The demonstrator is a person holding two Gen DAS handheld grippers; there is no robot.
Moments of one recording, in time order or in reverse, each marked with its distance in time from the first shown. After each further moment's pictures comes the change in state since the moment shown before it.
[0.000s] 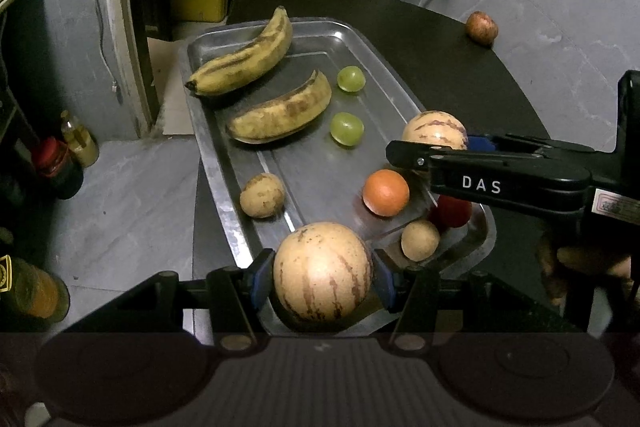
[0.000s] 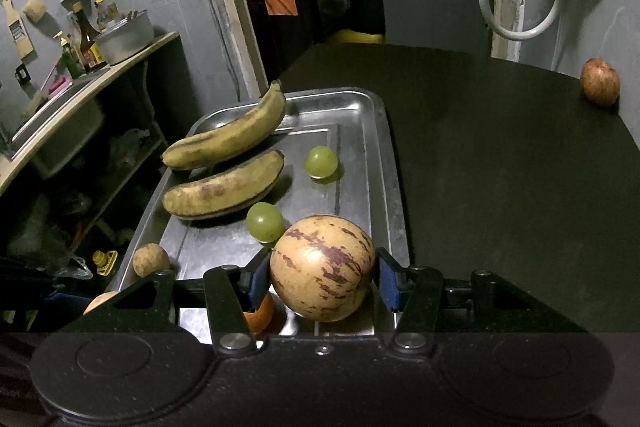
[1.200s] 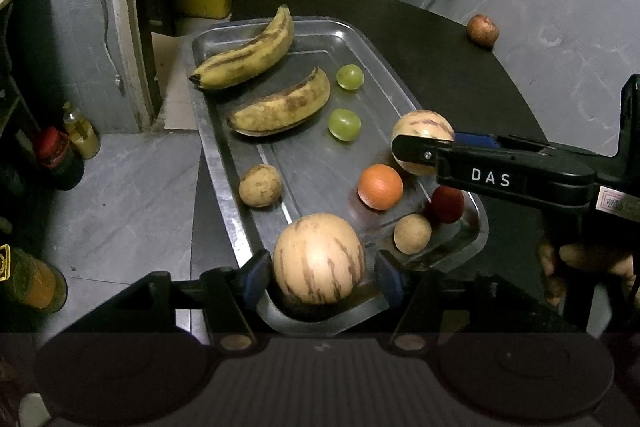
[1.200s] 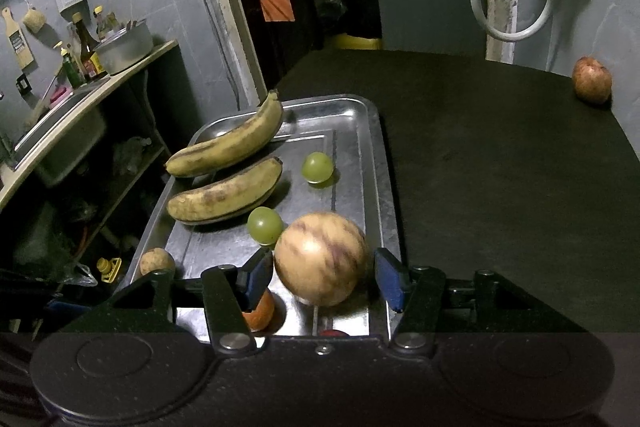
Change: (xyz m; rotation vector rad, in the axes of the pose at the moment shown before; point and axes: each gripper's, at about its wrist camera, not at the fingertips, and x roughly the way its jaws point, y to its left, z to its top) left arm -0.007 -0.003 -0.006 -0.031 -0.003 0.000; right arm -0.015 -0.006 0.001 0.028 -0.020 0.001
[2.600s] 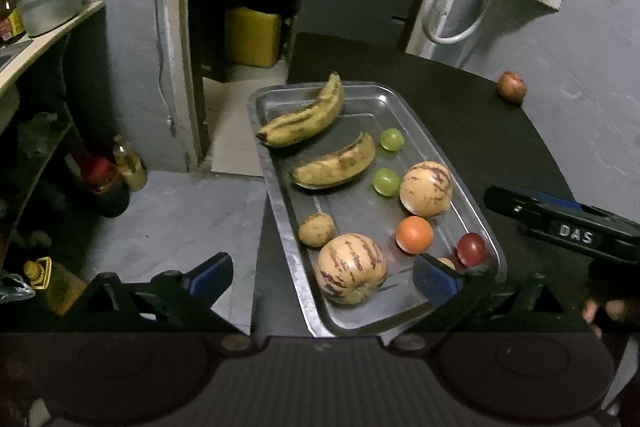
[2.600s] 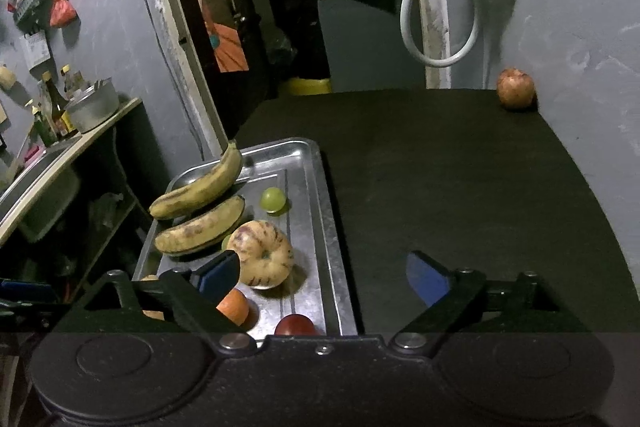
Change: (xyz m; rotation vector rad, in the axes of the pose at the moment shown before) left arm -0.047 0.006 -0.002 -0.049 -0.167 0.132; right arm -0.059 -0.009 -0.018 0.116 -0.145 -0.109
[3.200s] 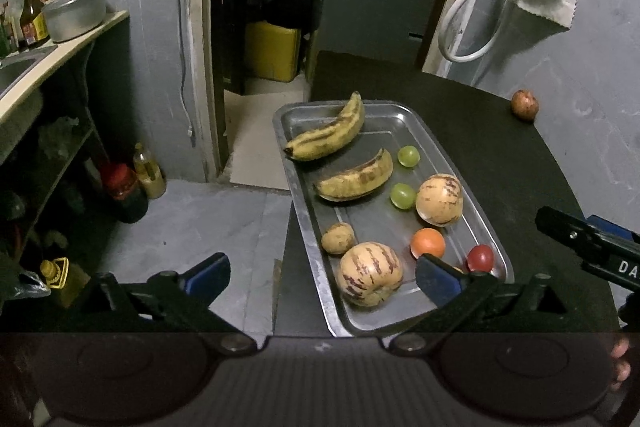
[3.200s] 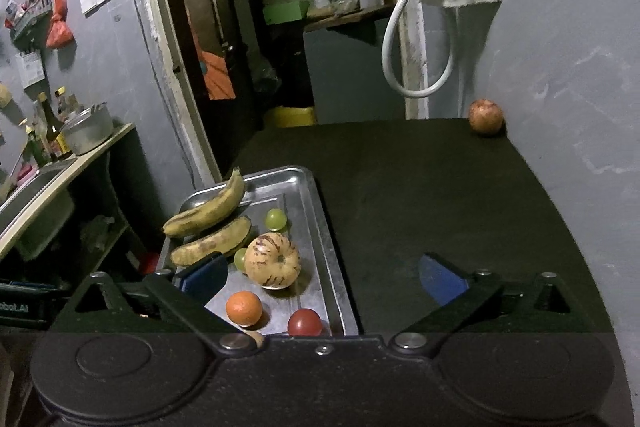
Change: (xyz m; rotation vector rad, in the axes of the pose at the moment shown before) left arm -0.020 0.010 0.000 -0.016 -0.049 0.042; right arm -0.052 0.016 -0.007 0.021 -0.093 -0.070
